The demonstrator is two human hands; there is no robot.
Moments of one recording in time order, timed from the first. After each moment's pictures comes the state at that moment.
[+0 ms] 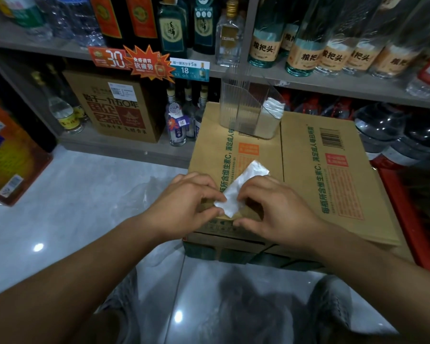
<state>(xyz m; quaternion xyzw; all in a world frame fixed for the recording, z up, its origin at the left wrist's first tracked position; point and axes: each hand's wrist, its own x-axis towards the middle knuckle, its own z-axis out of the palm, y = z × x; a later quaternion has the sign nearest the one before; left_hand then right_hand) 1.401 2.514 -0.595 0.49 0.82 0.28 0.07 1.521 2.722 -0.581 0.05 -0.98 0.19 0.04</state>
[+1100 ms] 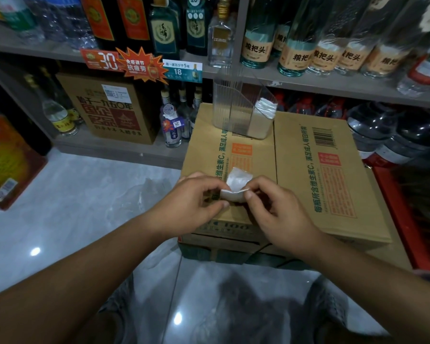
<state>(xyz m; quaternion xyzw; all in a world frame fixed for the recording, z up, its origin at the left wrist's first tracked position) 1.406 2.535 -0.598 0.42 0.81 0.38 0.15 1.539 2.711 -0.579 -0.06 -0.89 0.43 0.12</state>
